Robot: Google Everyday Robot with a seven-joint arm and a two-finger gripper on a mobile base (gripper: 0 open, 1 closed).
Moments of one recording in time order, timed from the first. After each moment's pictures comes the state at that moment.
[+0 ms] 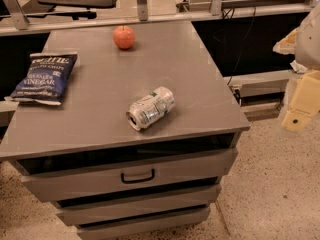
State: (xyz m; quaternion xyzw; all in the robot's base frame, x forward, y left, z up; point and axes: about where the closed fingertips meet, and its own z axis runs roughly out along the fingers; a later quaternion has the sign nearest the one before) arm 0.438 -0.216 0.977 -0.60 0.78 -0.04 0.16
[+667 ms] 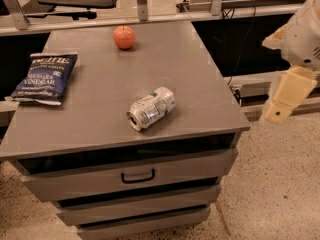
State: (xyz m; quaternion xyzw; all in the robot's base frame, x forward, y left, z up) arm 0.461 -0.201 0.974 -0.61 0.77 -0.03 0.19
